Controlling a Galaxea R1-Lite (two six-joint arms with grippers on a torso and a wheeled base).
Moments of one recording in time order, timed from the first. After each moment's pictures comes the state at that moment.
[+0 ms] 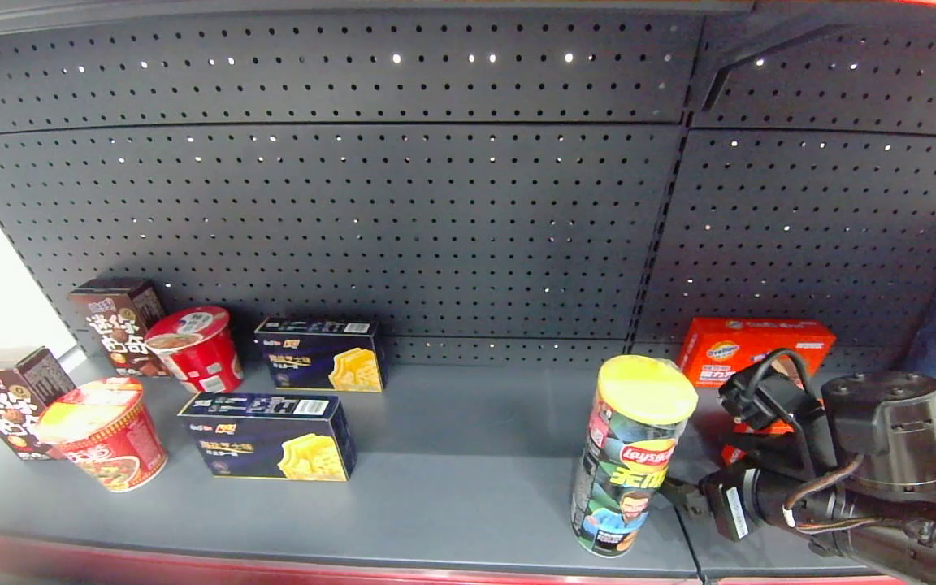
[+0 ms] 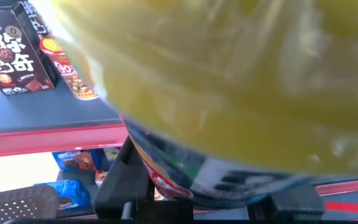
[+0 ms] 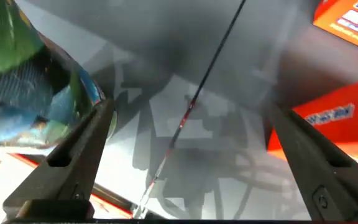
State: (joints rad) left arm -0.13 0.10 -0.32 0.29 -0.04 -0.04; right arm 0.54 1.55 -0.44 -0.59 -0.16 -0.03
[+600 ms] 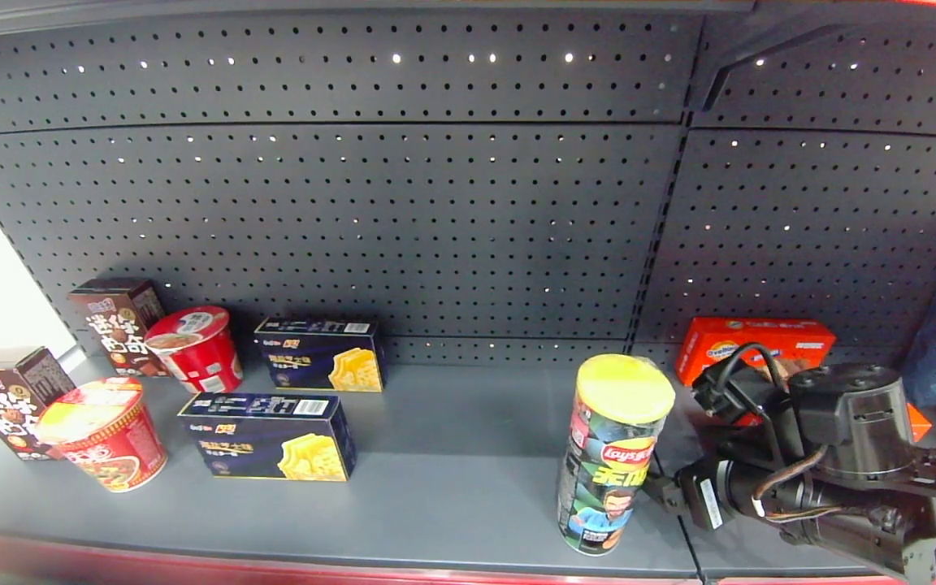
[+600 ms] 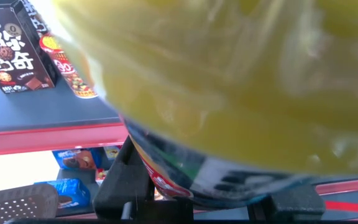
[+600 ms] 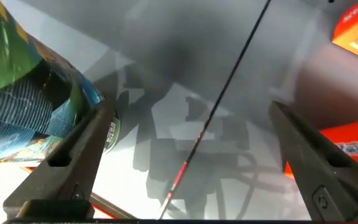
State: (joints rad) left arm -0.13 0.10 -0.32 0.29 -0.04 -0.04; right arm 0.58 1.61 -0.49 -0.60 -0.16 -0.03
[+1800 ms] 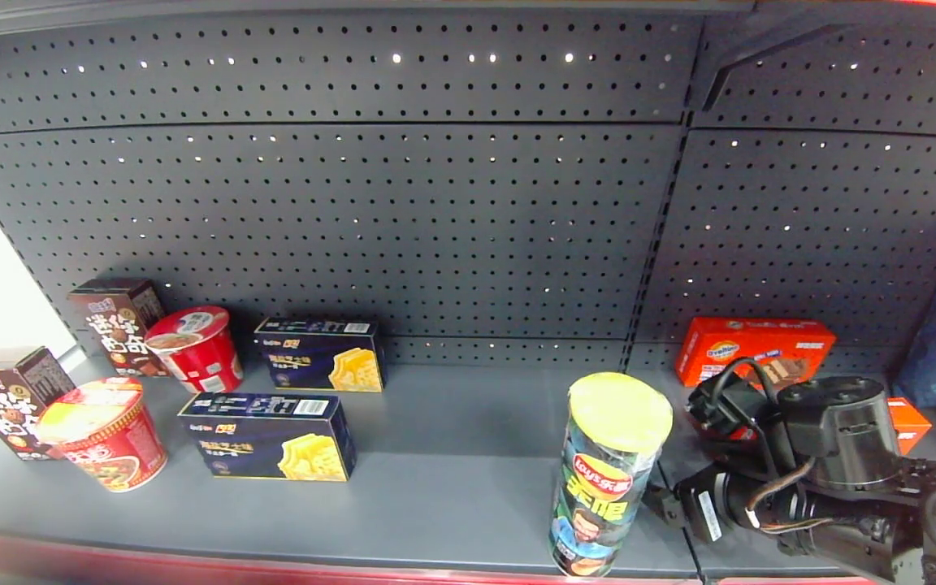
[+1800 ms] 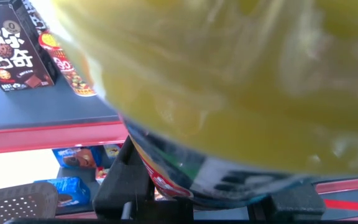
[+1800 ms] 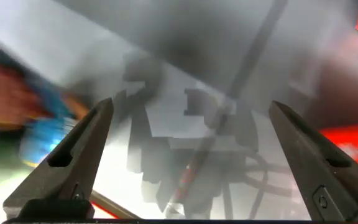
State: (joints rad) left arm -0.13 0.10 -0.31 0.29 -0.04 -0.04; right arm 0.56 1.63 -0.46 -0.62 -0.16 -0.02
